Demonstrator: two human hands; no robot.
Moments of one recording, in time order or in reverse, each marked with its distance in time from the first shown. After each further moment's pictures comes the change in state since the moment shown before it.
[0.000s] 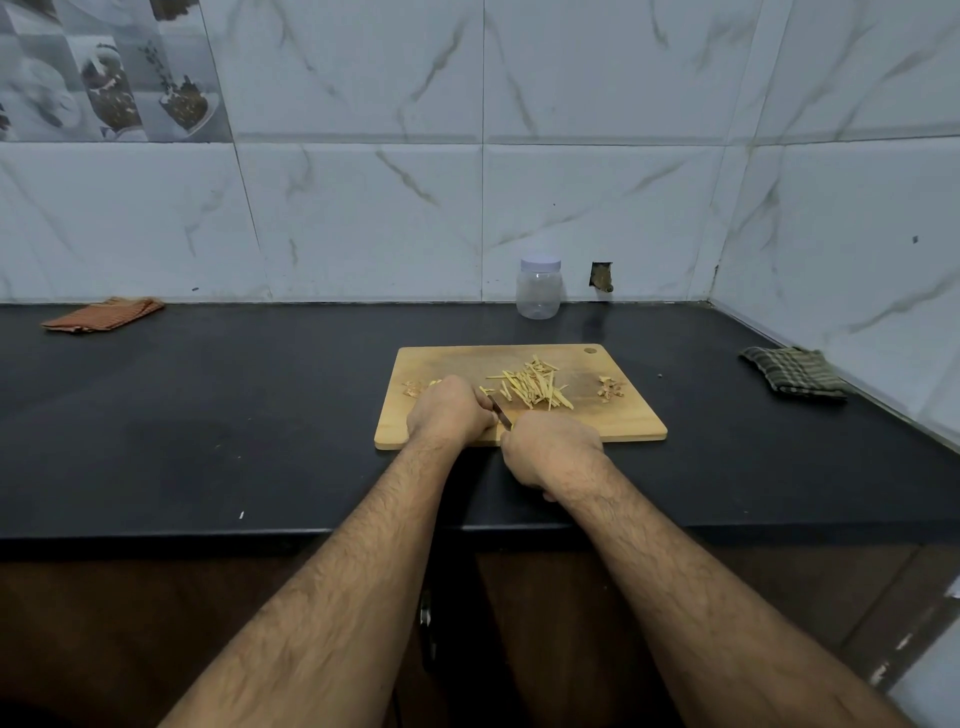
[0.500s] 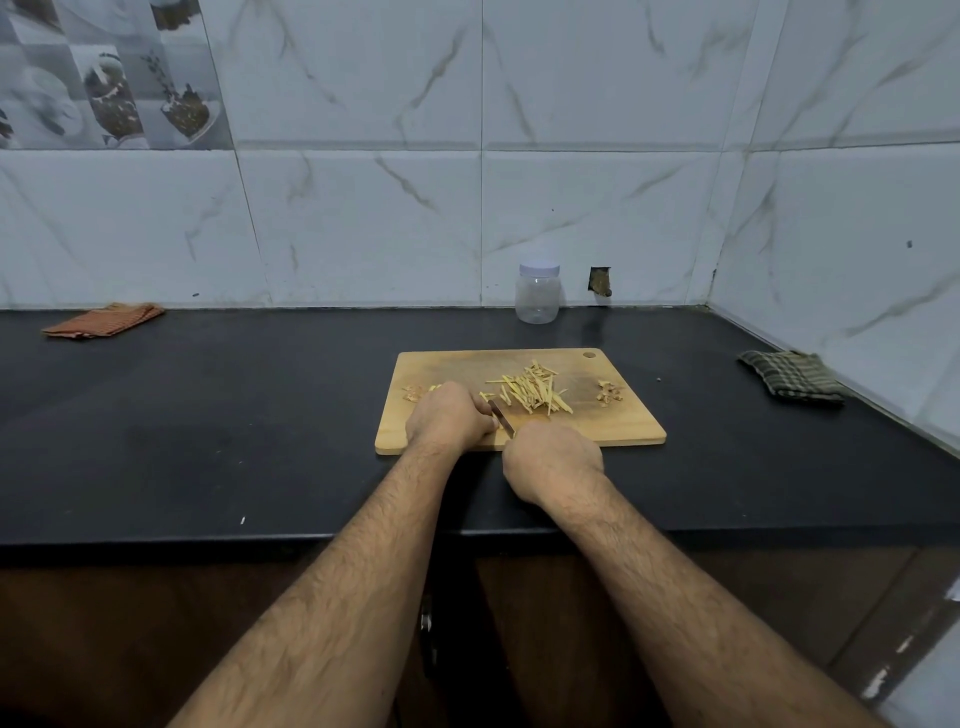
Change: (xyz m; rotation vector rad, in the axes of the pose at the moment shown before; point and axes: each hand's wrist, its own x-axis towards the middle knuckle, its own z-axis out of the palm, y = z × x) left_hand -0.002 -0.001 -0.001 0.001 -0.006 0.003; right_hand -0.004 0.001 0.009 0.012 0.050 0.017
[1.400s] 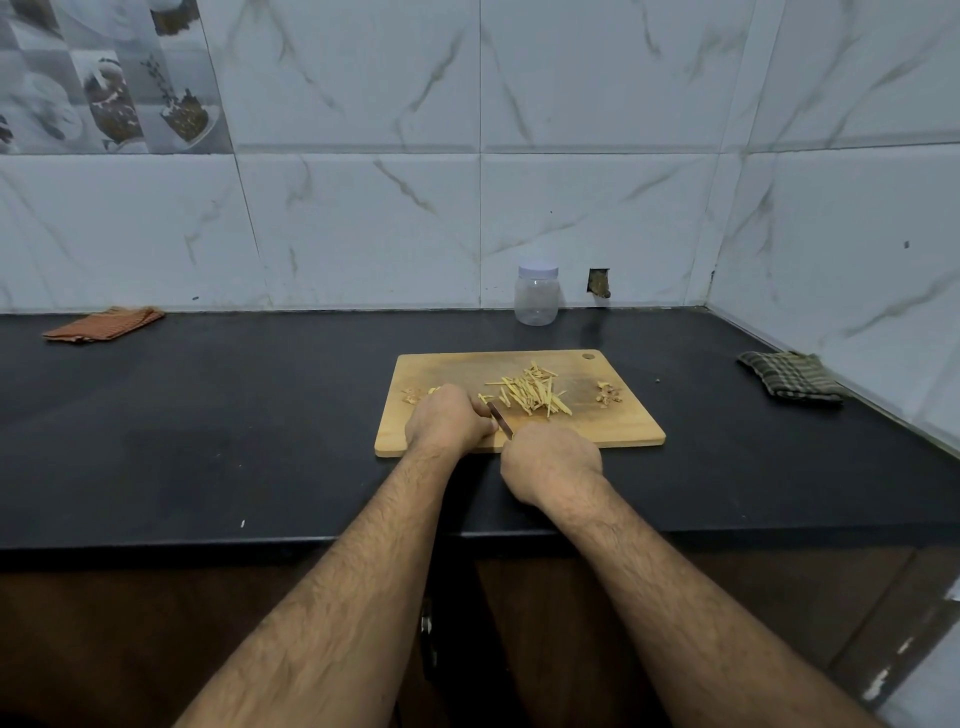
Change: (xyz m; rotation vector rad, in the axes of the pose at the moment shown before) left_hand -0.004 0.001 -0.001 0.003 0.010 -0.004; right_hand -0.002 0.001 0.000 0.003 0.040 -0.025
